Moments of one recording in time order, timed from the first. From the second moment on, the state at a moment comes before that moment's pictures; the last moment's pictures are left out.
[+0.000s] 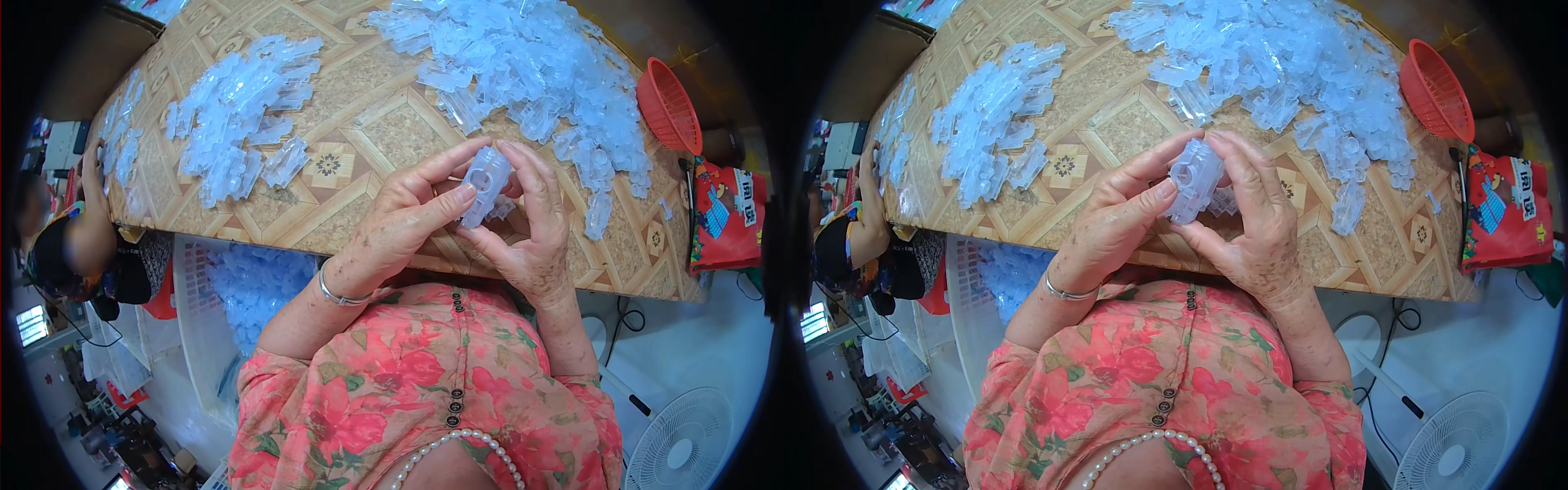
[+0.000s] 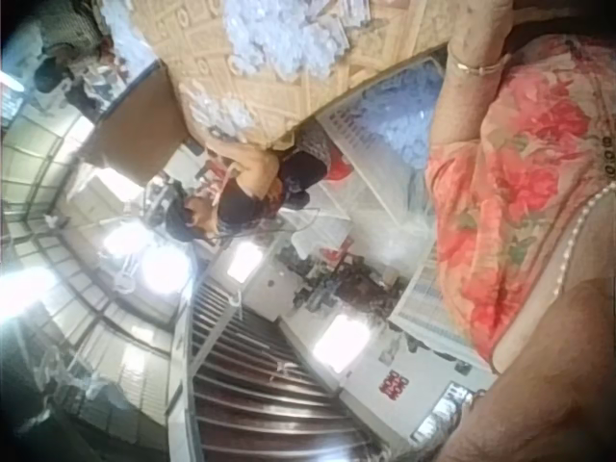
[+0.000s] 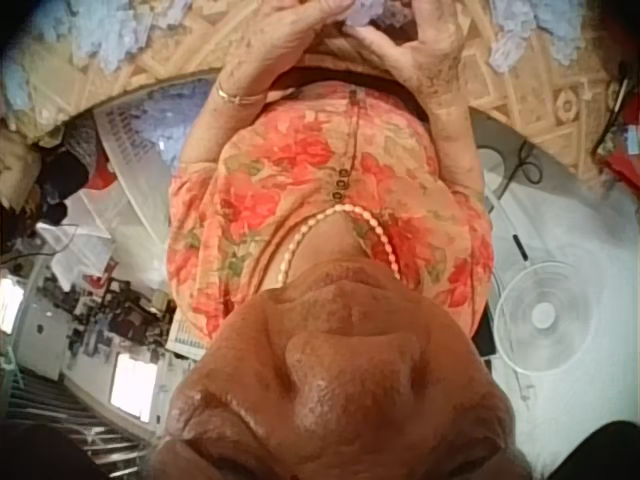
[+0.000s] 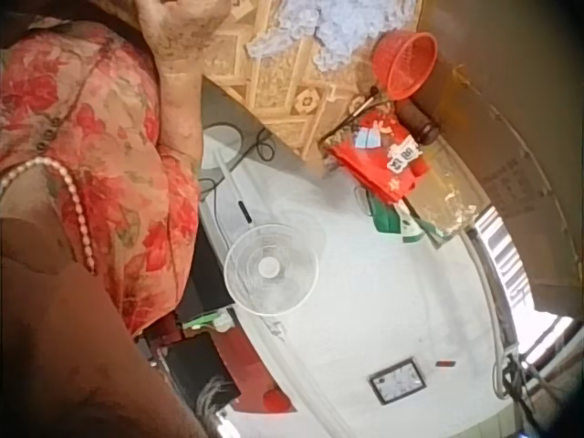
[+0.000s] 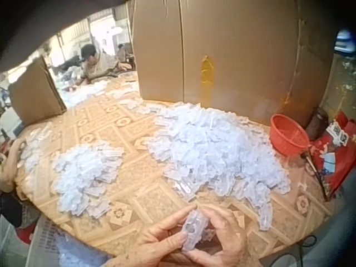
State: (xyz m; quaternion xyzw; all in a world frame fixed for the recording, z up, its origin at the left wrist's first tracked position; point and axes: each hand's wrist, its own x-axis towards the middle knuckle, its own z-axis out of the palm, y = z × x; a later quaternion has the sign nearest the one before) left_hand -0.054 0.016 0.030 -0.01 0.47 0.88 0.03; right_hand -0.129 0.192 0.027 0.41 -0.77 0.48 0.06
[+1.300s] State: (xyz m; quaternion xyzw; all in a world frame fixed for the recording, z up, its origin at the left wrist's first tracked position) left_hand -0.045 -0.006 0.027 -0.01 0.86 0.49 -0.13; right_hand -0.134 0.195 0.015 0.43 -0.85 0.28 0.10
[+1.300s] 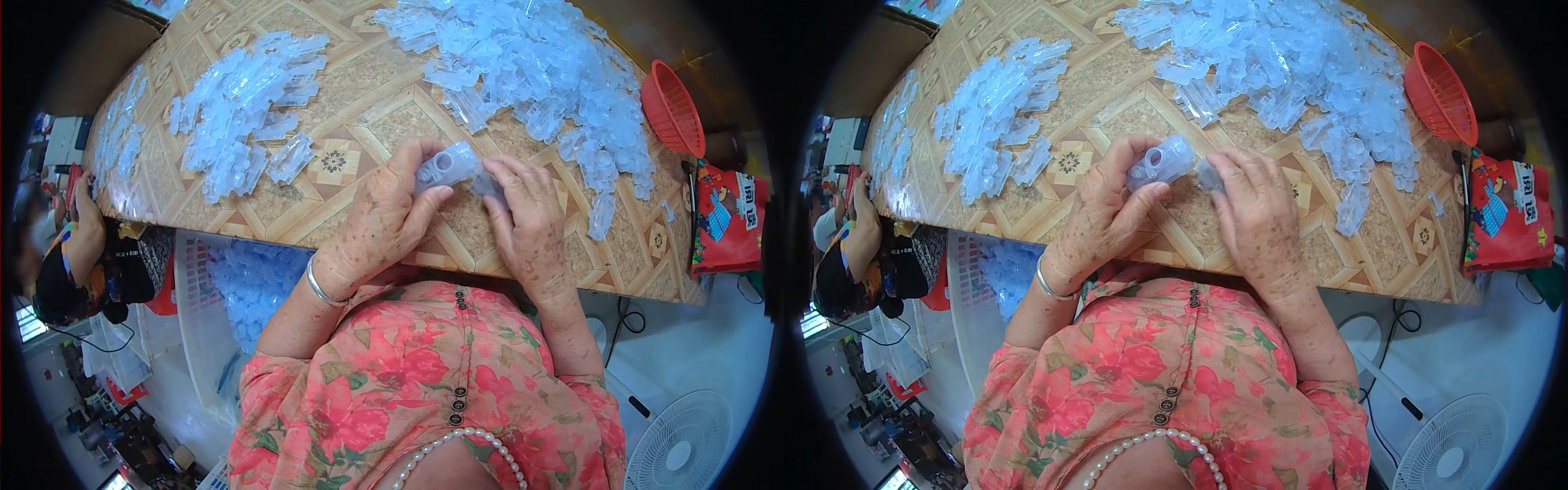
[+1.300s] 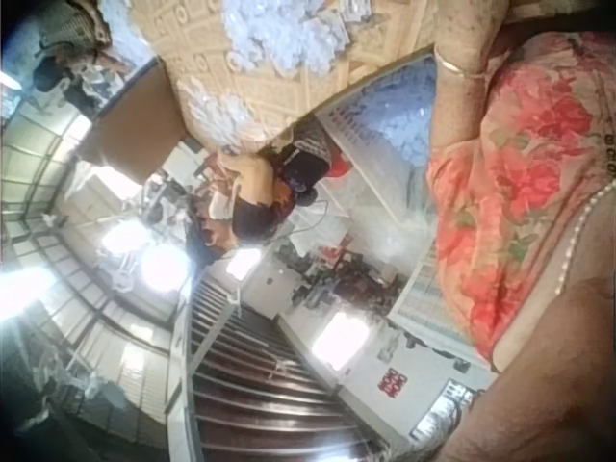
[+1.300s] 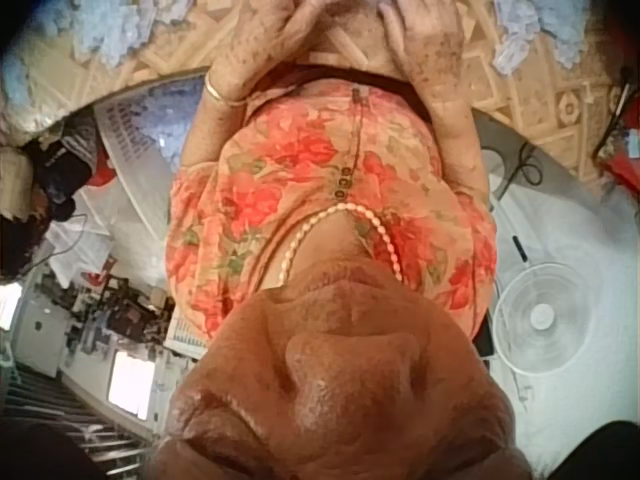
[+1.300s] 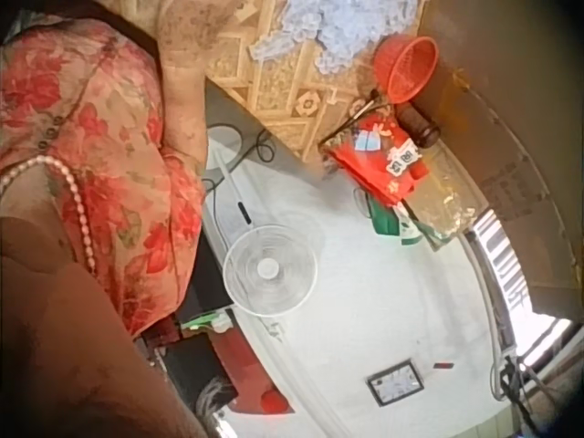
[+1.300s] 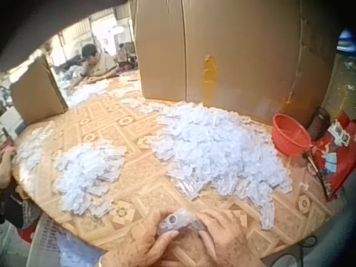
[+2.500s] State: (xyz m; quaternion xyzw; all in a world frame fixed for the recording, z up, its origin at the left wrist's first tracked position) left_hand -0.051 0.010 0.010 0.04 0.90 0.40 -0.16; right_hand -0.228 0.357 0.019 0.16 -0.94 0.14 0.25
